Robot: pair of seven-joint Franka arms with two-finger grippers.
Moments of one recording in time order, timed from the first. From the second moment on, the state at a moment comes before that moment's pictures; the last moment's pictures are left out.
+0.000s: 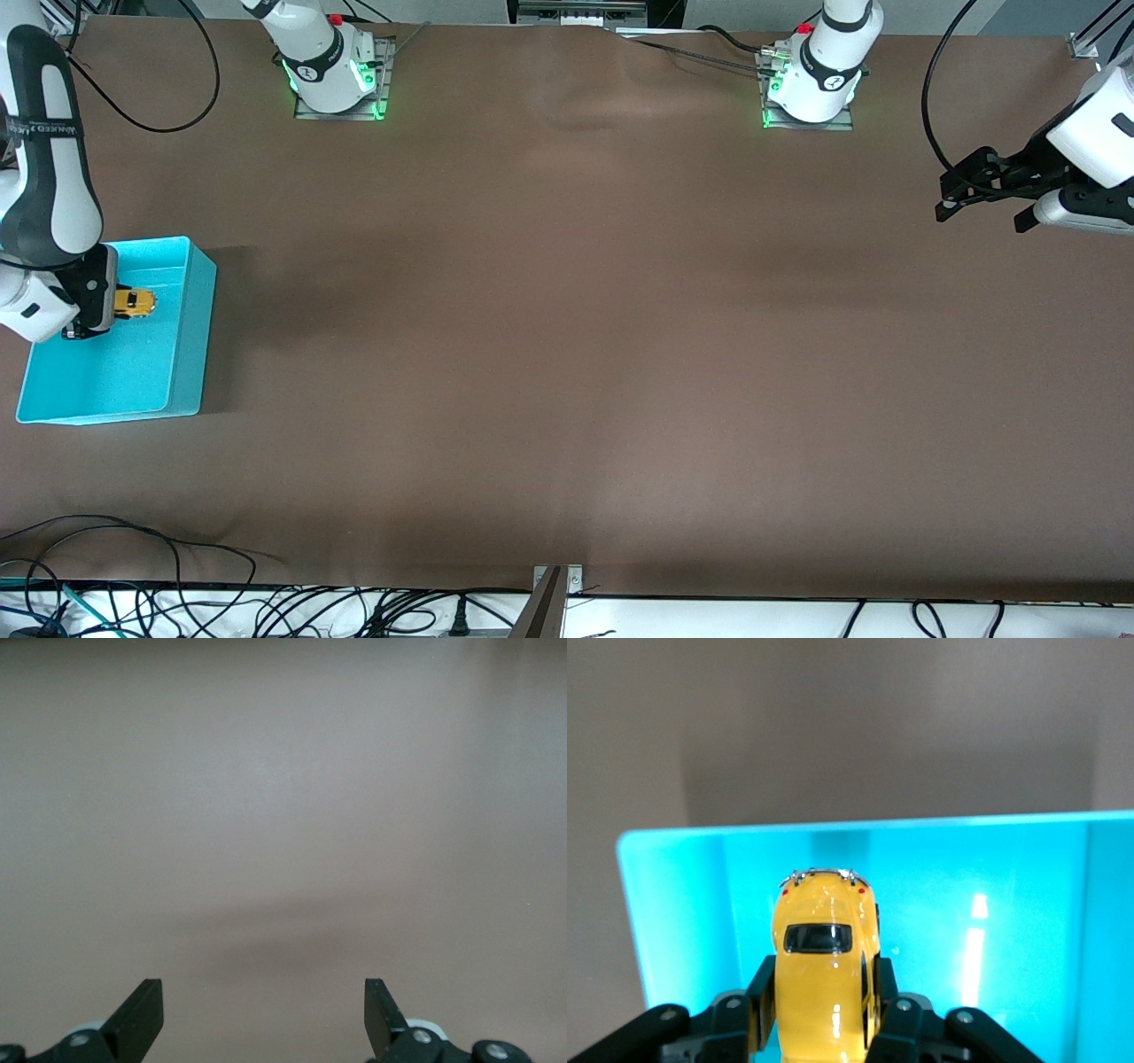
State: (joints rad) left arm 0.04 -0.01 -0.10 -1.59 -0.05 1.59 0.05; right arm -0.19 0.42 -0.15 -1.79 -0.09 2.08 -1.90
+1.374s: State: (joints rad) left arm 0.05 -0.01 -0.10 -1.59 -0.05 1.59 0.05; right arm -0.27 0.61 -0.15 -1.79 -0.04 2.32 -2.06
